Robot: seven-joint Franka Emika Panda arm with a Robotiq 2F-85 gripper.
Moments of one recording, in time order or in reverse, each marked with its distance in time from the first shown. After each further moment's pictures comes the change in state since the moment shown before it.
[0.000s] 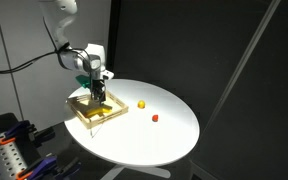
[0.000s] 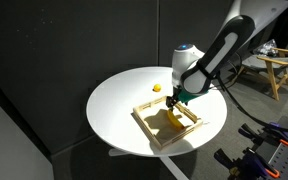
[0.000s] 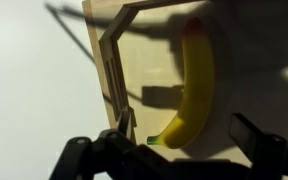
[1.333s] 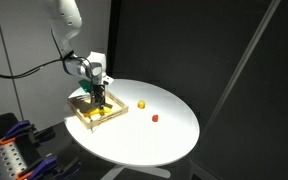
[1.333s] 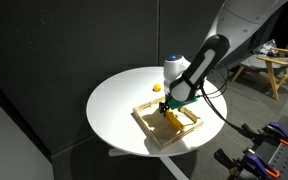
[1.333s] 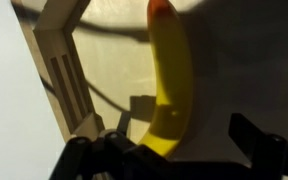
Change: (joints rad) arm 0.012 0.172 0.022 0.160 0.067 0.000 0.025
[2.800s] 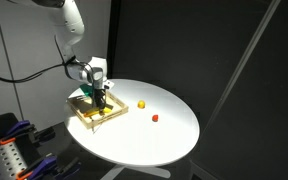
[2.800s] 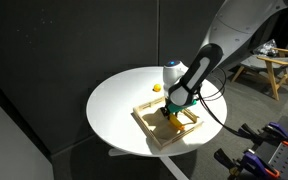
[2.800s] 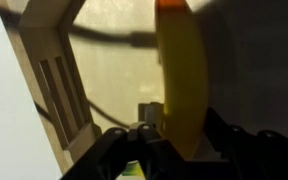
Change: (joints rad) arm -0.005 0.074 -0.003 0.050 0.000 -0.002 -0.008
